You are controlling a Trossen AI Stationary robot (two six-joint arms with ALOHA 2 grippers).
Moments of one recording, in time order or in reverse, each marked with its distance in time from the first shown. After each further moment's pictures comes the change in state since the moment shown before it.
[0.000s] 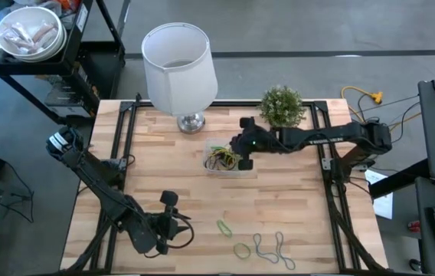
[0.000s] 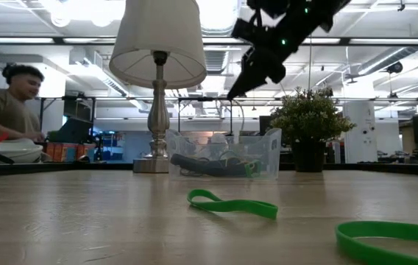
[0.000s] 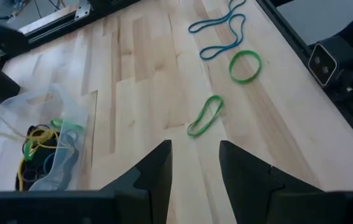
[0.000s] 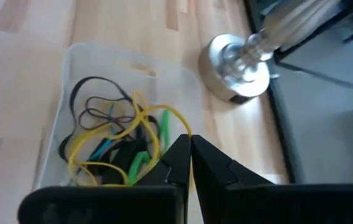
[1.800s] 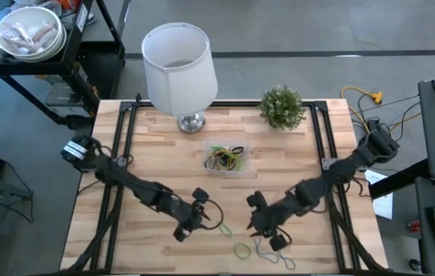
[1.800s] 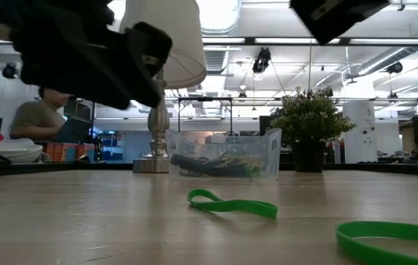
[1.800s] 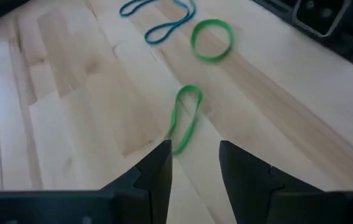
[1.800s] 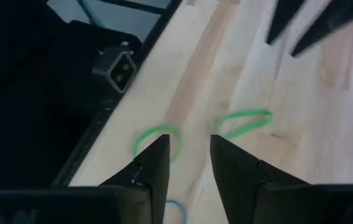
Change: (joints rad) left arm 0.326 0.200 -0.175 0.512 0.556 0.438; right arm 0.649 -0.006 -0.064 0.052 -0.245 0.501
